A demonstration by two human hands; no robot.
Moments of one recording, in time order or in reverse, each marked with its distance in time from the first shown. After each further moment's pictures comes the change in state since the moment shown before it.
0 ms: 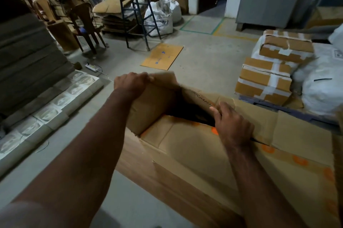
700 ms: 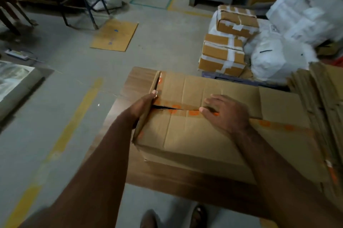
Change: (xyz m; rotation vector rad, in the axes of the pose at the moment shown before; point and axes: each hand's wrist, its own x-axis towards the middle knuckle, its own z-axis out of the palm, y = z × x) left_hand -0.034 0.040 0.107 -1.640 -0.910 -0.114; right_hand -0.009 -0.003 -0.004 0.072 -0.444 0.033
